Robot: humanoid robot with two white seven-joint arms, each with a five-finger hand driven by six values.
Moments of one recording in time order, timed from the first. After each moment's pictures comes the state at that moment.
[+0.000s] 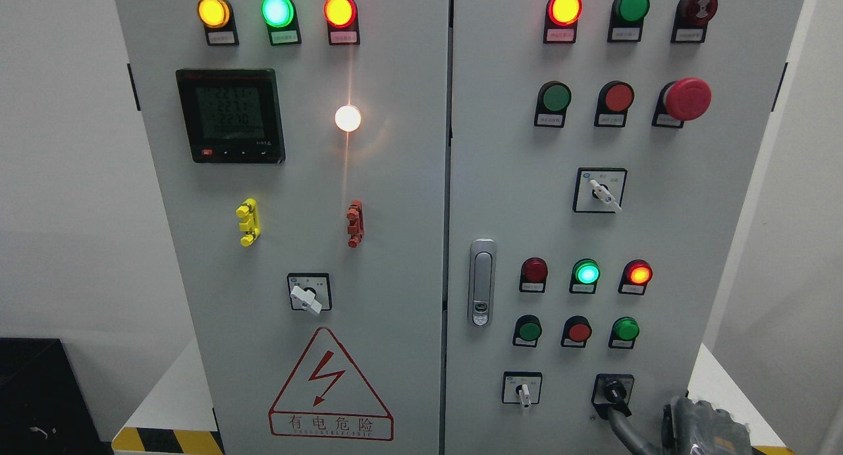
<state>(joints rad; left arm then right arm) 0.04 -0.10 -0.07 -0.08 0.08 -0.11 0.17 -0.21 0.06 -0.17 -1.72 1.36 0.29 0.20</state>
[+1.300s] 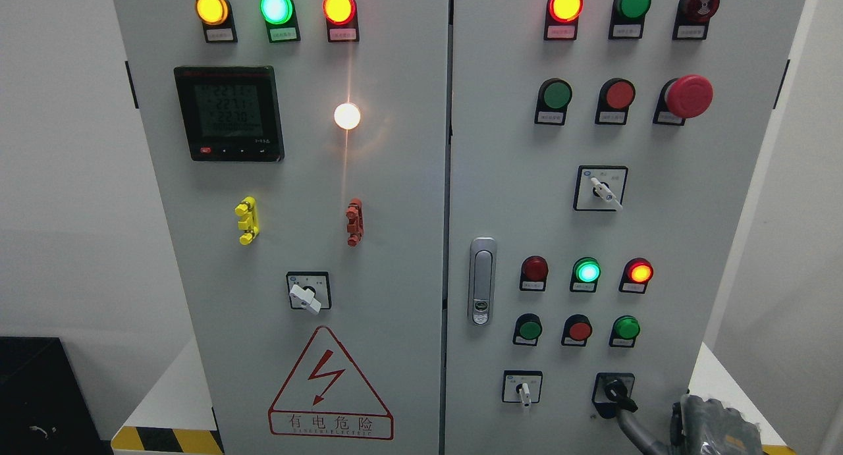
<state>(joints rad) 0.04 -0.10 -0.07 -0.08 0.08 -0.11 0.17 -0.22 0.06 -0.19 -1.74 1.35 0.28 0.21</state>
